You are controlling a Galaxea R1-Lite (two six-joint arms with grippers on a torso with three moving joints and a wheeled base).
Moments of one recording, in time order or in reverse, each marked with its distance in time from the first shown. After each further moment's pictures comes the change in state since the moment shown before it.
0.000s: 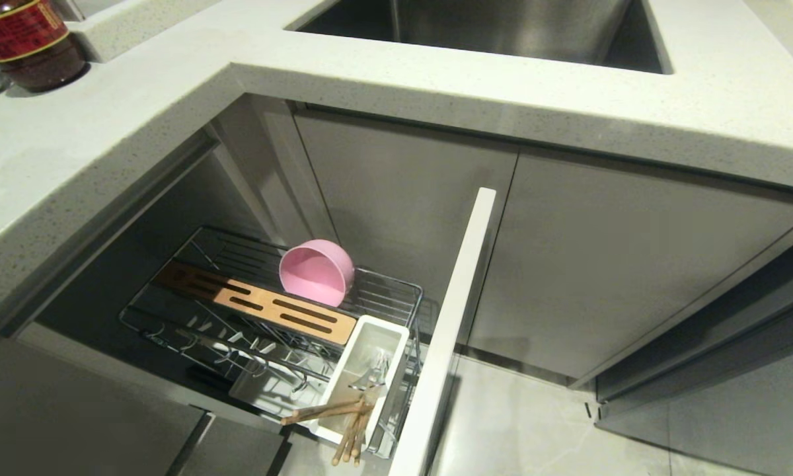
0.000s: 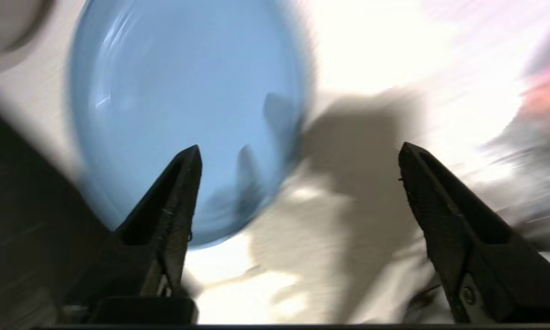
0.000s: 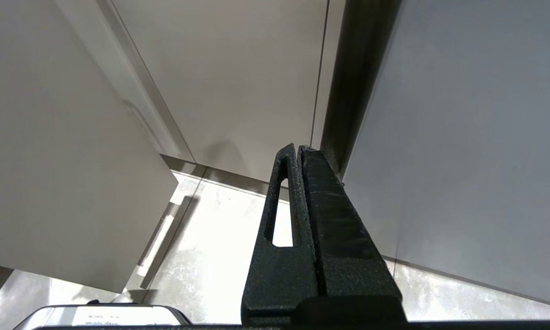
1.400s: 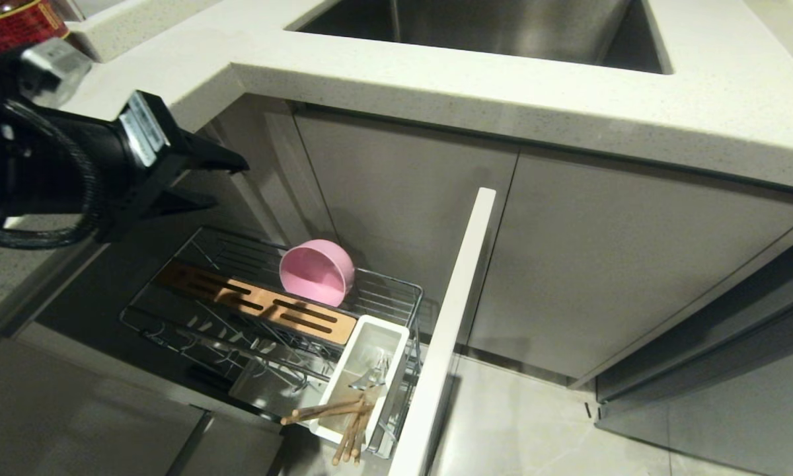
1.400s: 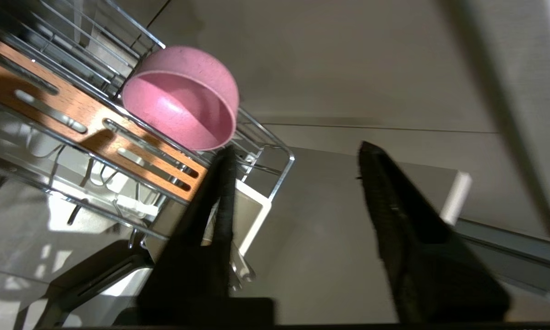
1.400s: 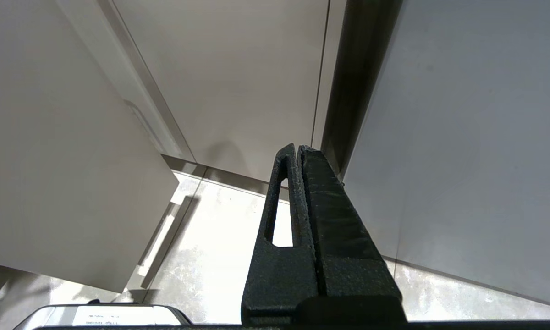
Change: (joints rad) left arm -0.290 0.140 0.487 -0.805 -0.493 -0.748; right arm 0.000 0.000 0.000 0.000 0.000 0.000
